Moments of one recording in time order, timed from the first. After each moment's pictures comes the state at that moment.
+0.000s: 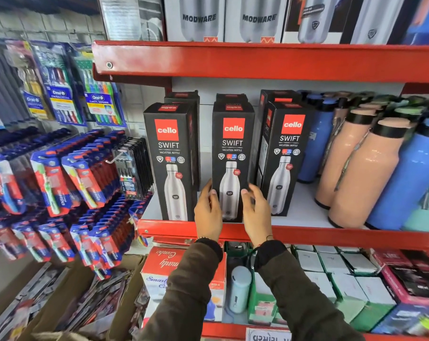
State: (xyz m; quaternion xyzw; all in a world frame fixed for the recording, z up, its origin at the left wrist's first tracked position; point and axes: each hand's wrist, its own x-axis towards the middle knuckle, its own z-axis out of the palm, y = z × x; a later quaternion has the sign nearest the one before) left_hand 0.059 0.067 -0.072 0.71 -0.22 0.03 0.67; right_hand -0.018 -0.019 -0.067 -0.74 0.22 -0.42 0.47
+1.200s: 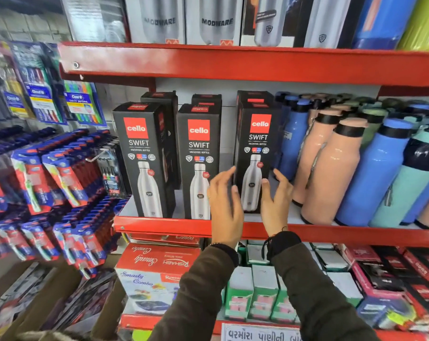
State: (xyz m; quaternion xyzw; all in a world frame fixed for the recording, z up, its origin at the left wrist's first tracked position) left_hand -0.039 0.015 -0.044 0.62 -0.38 0.19 0.66; right_hand -0.083 -0.102 -0.046 -0.70 0.27 -0.52 0.40
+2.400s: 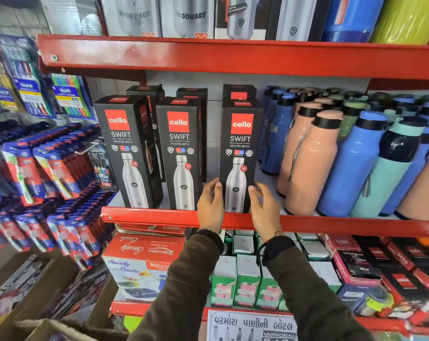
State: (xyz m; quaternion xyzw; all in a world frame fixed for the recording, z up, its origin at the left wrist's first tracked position) left_hand -0.045 -0.008 -0.060 0.67 -0.18 -0.06 0.72; right_hand -0.127 -0.110 -0.069 -0.76 0.25 -0.43 0.42
